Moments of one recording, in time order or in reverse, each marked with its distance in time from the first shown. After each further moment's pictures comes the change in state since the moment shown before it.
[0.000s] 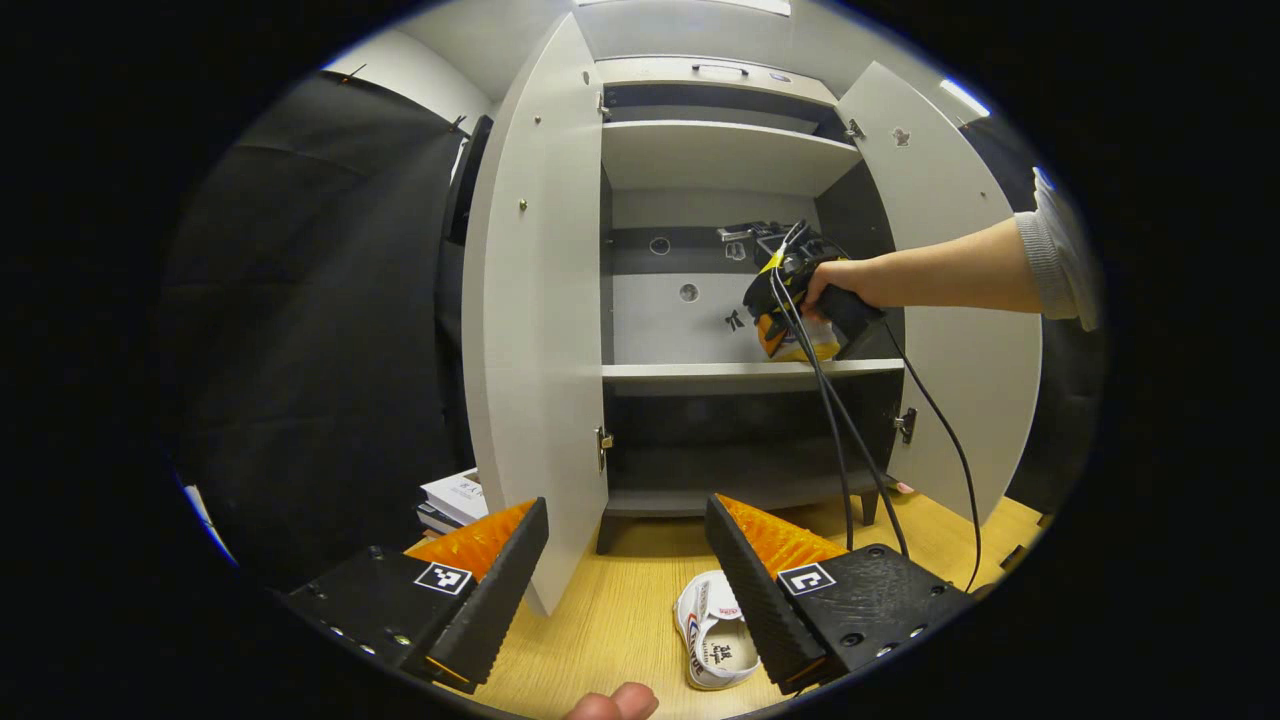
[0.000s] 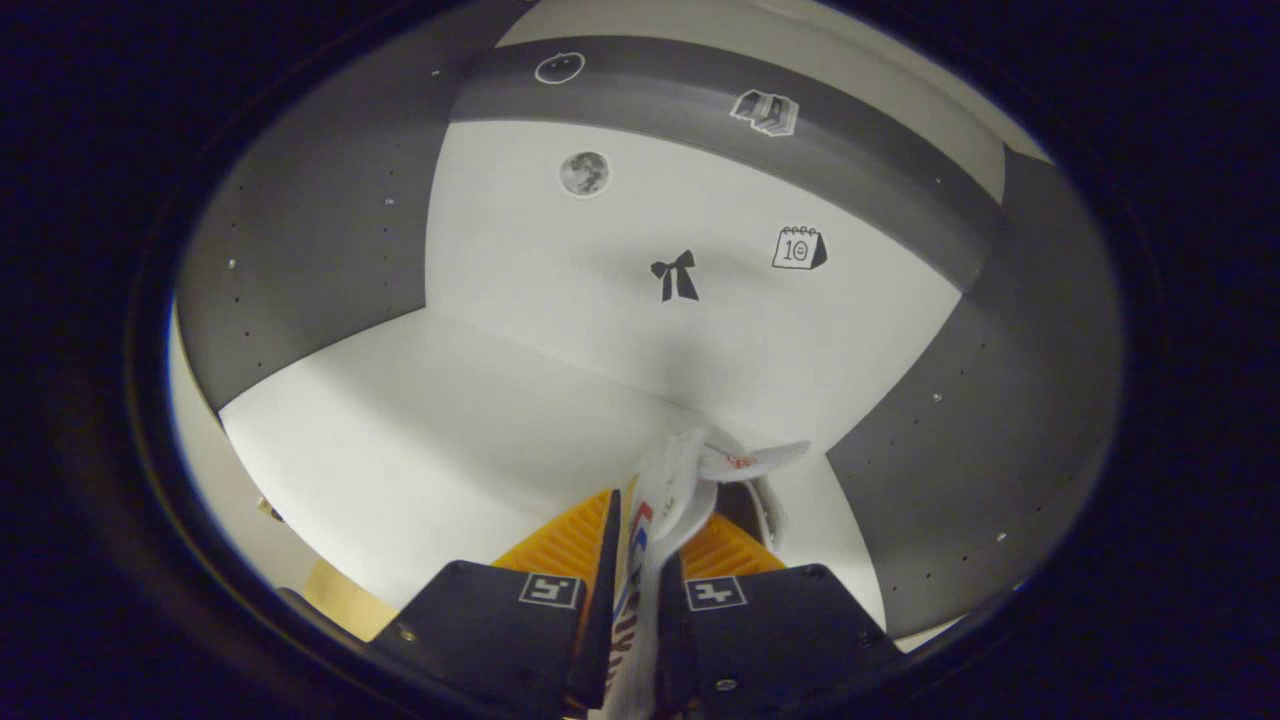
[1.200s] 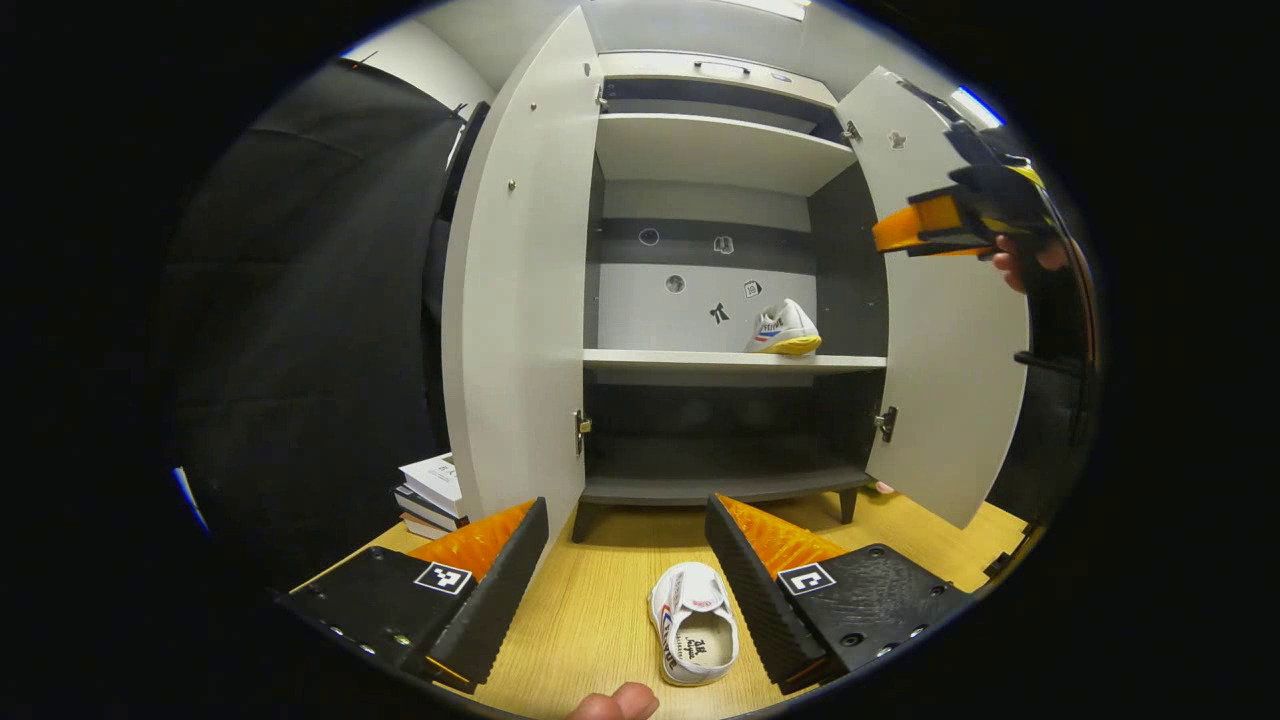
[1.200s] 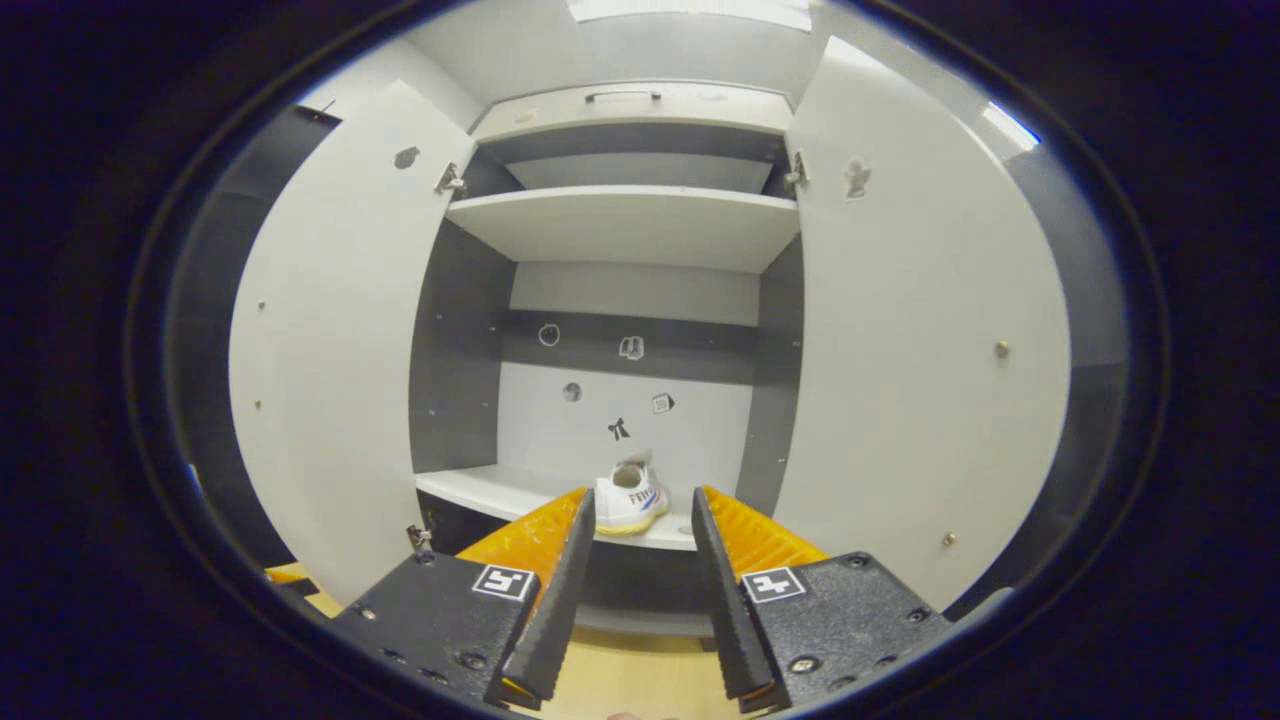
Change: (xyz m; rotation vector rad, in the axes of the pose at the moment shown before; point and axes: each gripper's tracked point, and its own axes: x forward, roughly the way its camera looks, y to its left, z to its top) left arm -0.006 -0.019 -0.016 -0.042 0.028 -0.054; right arm -0.296 -0.029 -0.117 0.260 -0.686 -0.028
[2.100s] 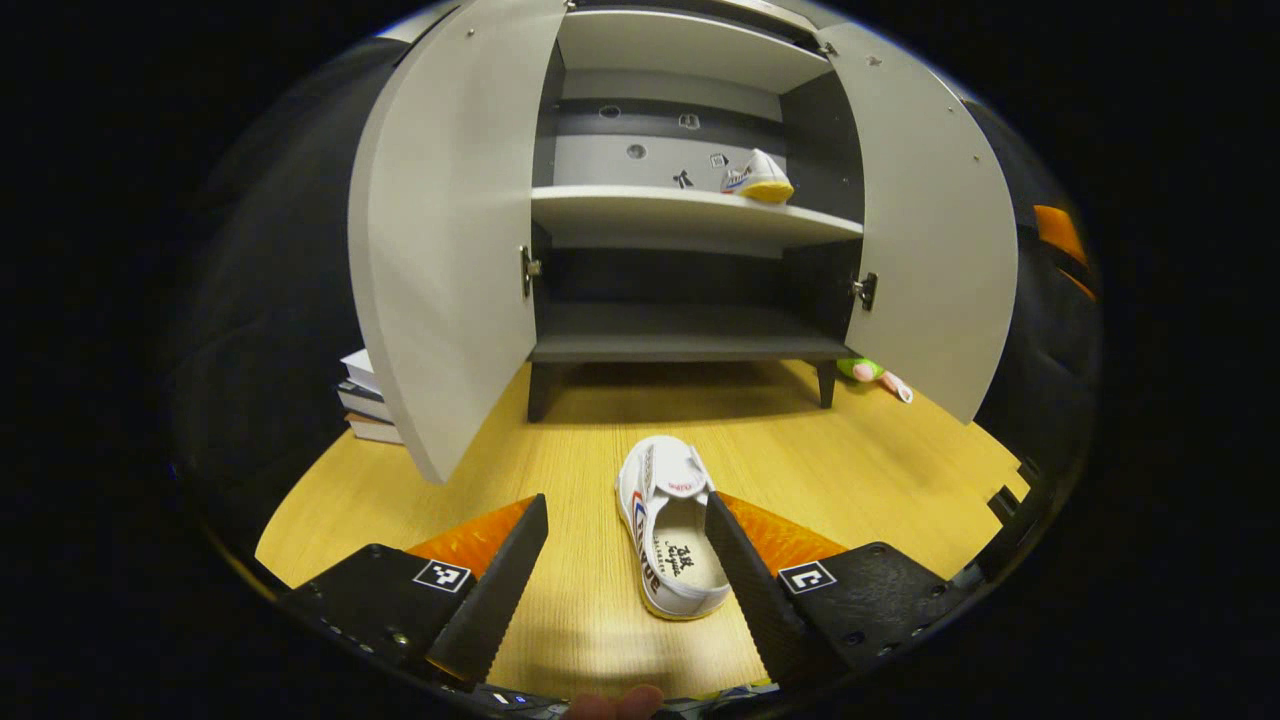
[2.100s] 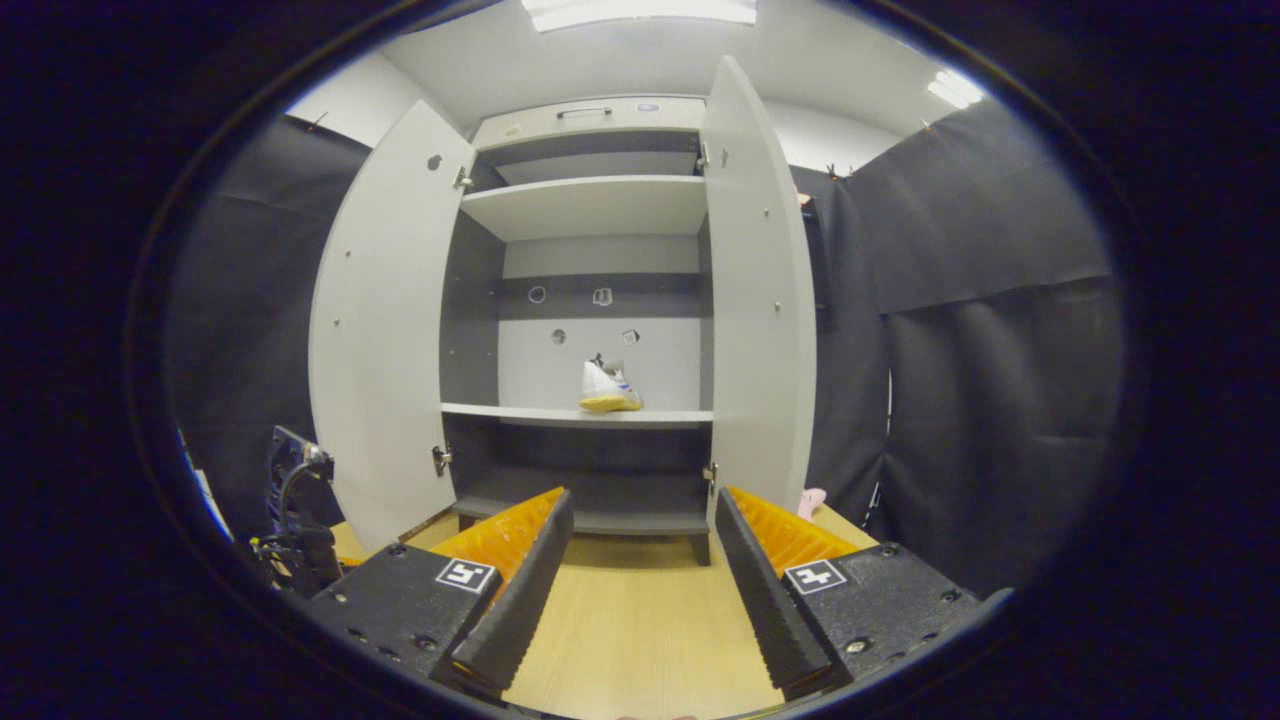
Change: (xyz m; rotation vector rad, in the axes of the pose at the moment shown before) left arm 0.002 -0.023 -0.145 0.006 0.385 -0.123; right arm -0.159 -0.022 -0.126 0.094 0.092 -0.092
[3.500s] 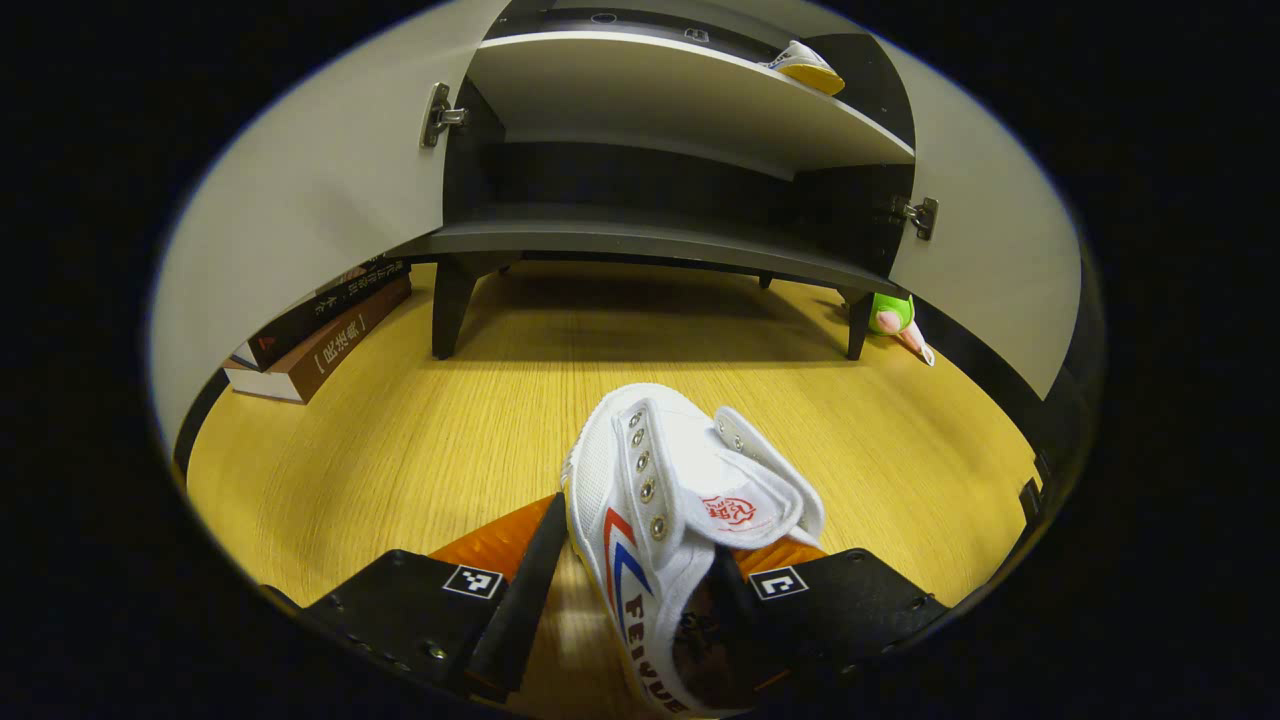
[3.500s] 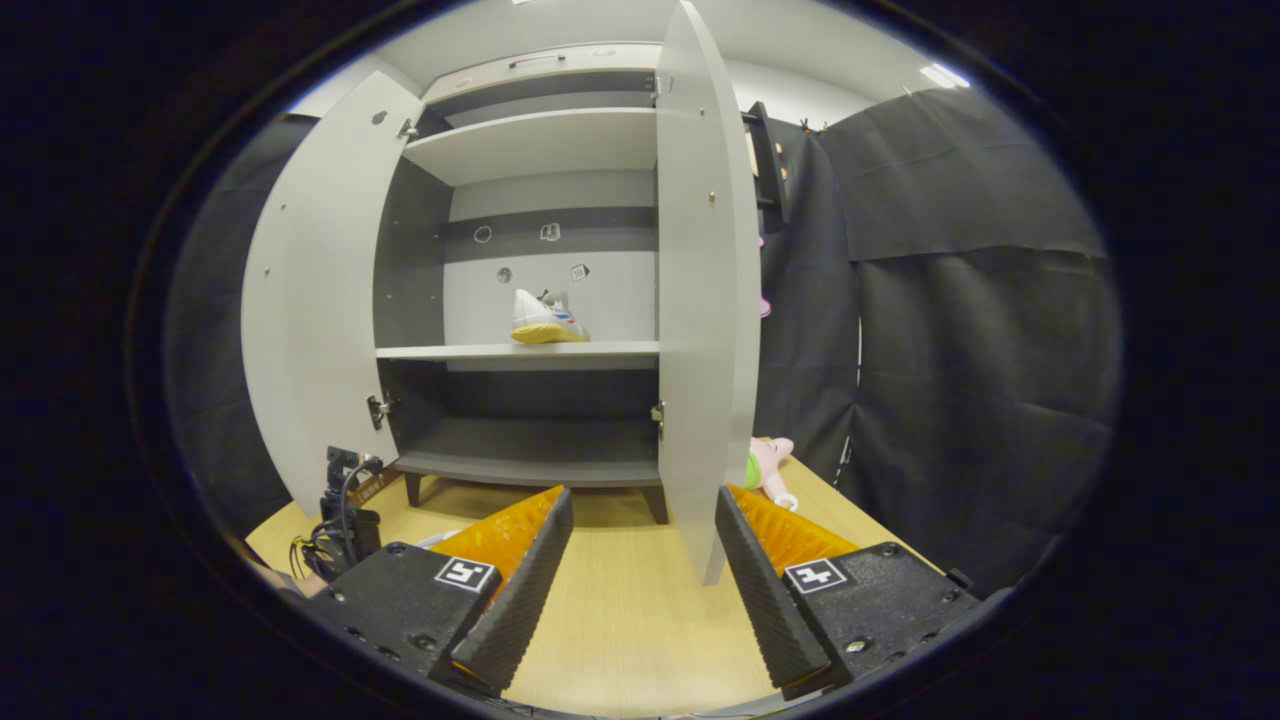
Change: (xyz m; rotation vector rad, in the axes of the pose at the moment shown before) left arm 0.137 -0.010 -0.038 -0.012 0.117 -0.084; right arm 0.040 -0.041 -0.048 0.013 0.146 -0.075
